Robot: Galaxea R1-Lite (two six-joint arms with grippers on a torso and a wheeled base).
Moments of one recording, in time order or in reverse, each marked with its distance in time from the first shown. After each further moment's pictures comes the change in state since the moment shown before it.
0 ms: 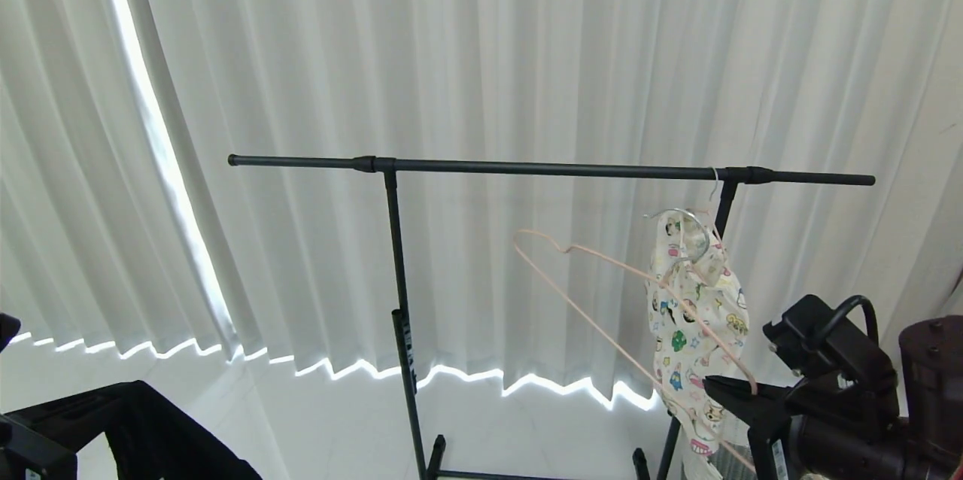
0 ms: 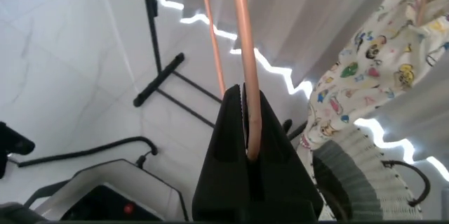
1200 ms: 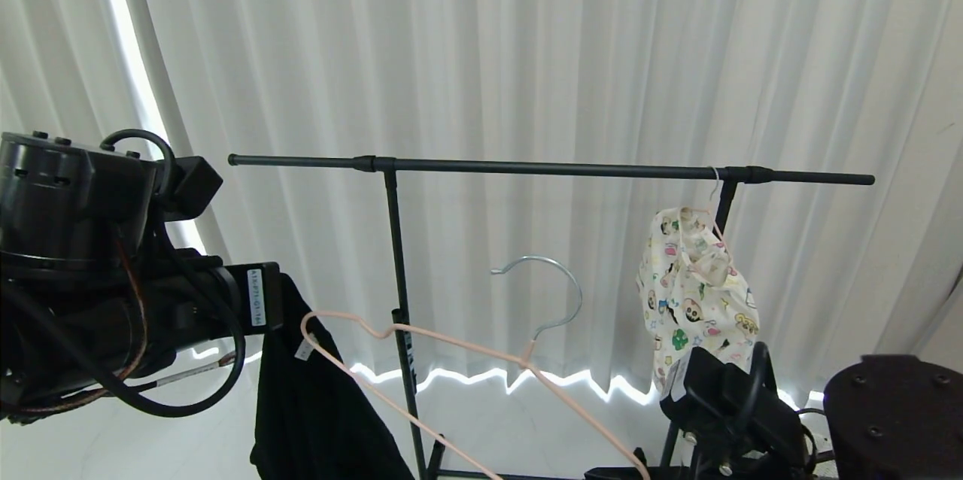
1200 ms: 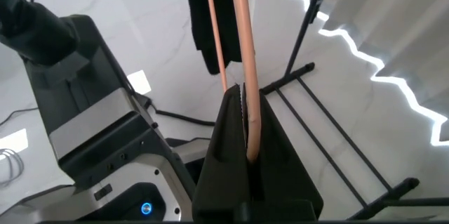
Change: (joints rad) left arm -0.272 0.508 -0.320 -0.076 0.293 -0.509; right arm 0.334 0.119 -0.141 0.021 0.204 0.152
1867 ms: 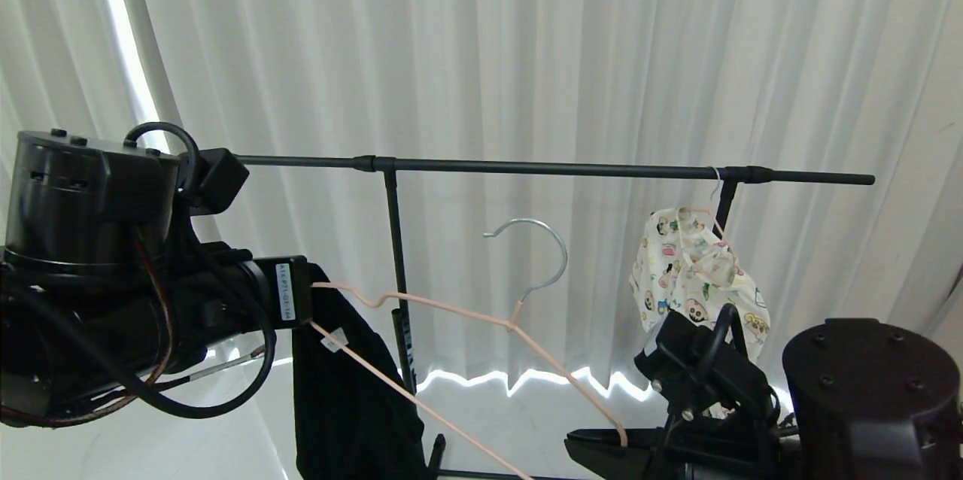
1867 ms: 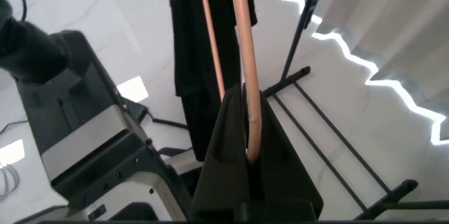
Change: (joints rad) left arm -0.076 0.019 0.011 -0.087 0.003 -0.012; right arm -0.041 0.051 -0.079 -0.002 -0.006 0.003
